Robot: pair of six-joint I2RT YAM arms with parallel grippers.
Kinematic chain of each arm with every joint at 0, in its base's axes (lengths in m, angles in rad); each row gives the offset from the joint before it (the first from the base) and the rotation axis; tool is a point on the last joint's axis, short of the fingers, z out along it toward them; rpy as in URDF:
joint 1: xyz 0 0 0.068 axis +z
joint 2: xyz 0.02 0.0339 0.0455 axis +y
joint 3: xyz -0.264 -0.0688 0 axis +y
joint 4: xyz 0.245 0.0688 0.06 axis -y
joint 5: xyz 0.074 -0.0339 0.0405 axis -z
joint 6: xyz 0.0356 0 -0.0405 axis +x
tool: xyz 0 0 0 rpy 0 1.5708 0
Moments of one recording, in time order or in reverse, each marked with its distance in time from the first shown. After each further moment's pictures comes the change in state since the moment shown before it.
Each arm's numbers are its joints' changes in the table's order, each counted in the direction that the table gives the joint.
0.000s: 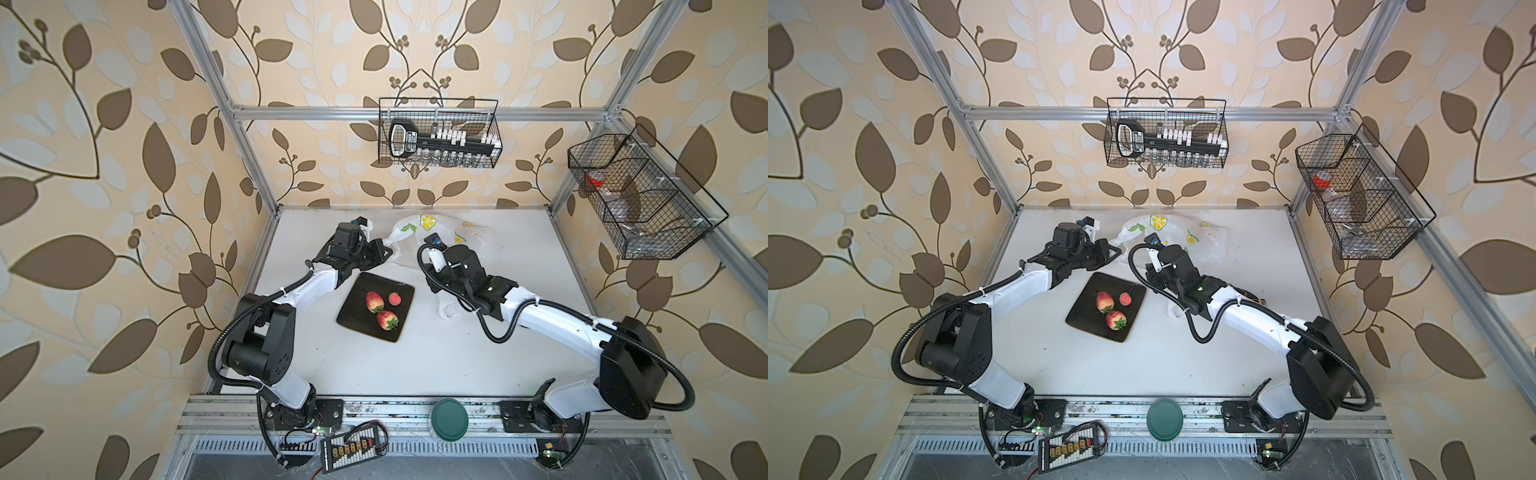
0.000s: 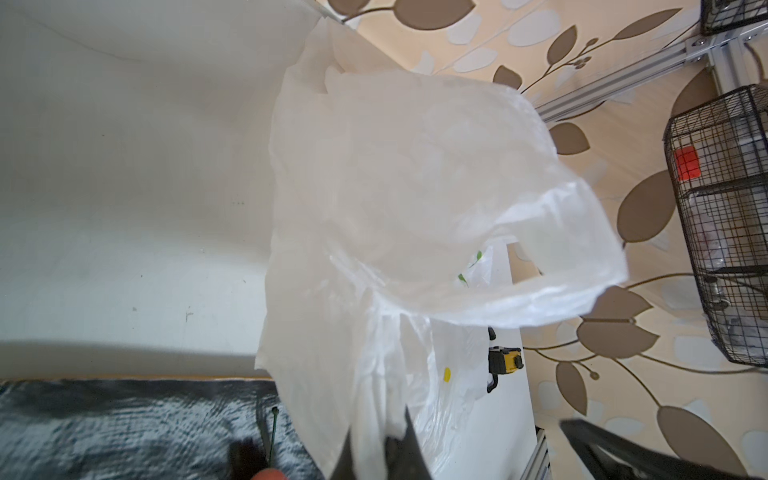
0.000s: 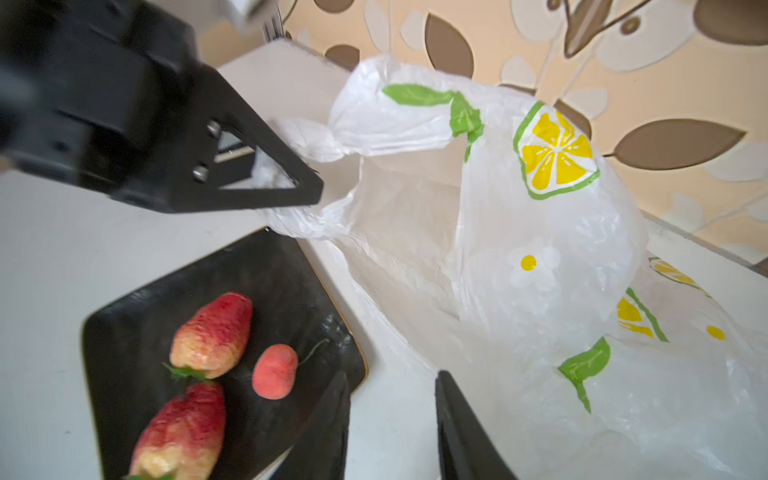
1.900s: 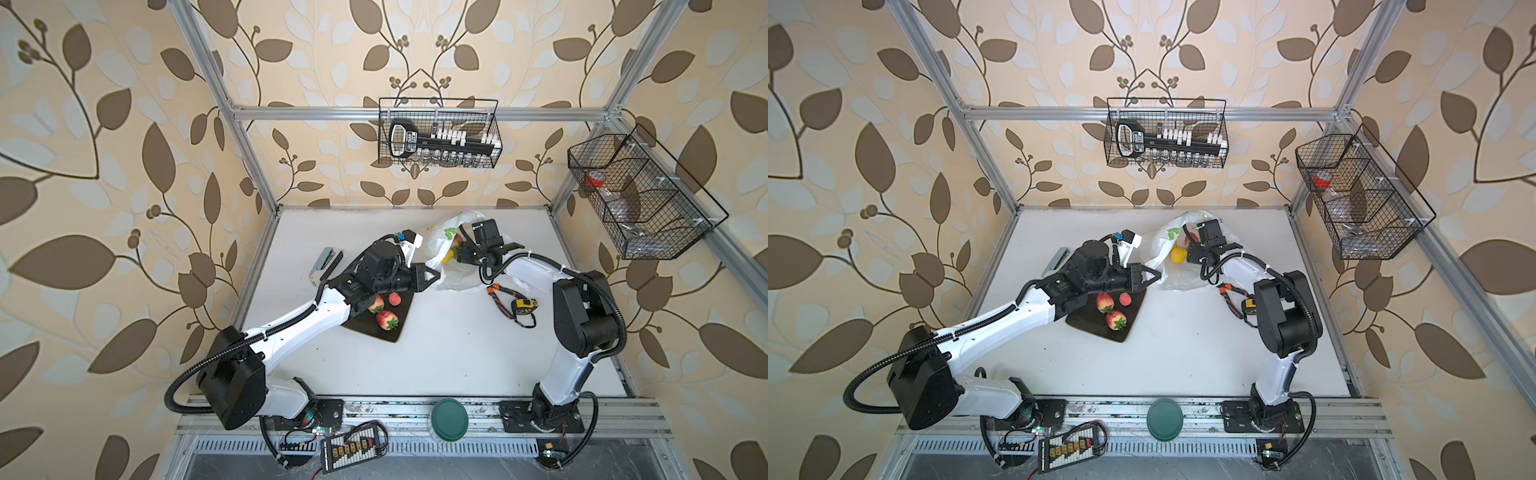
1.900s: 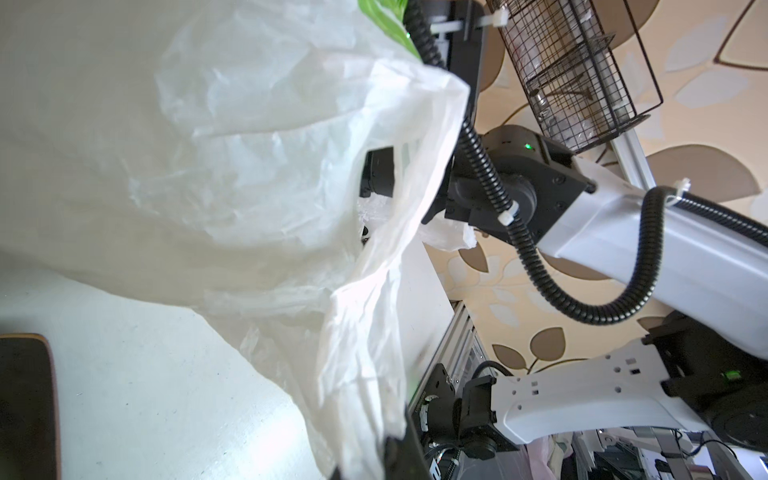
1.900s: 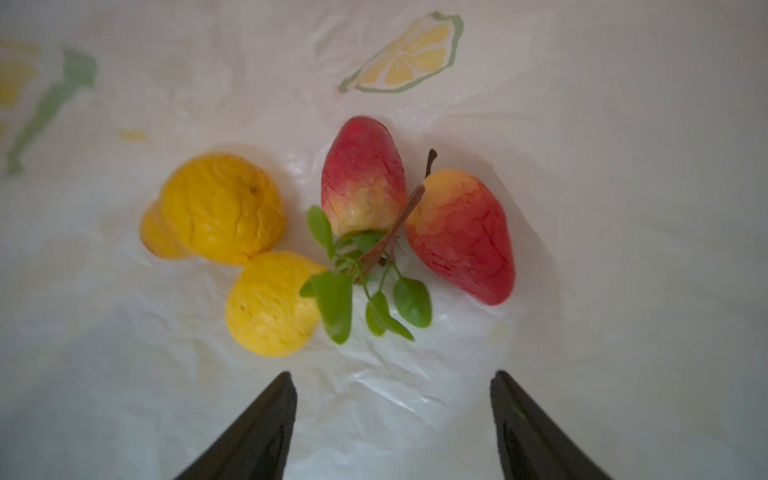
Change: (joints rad) left arm -0.393 -0.210 0.027 -0.004 -0.029 -0.024; right arm -0.436 0.330 -0.218 -0.193 -0.105 0.504
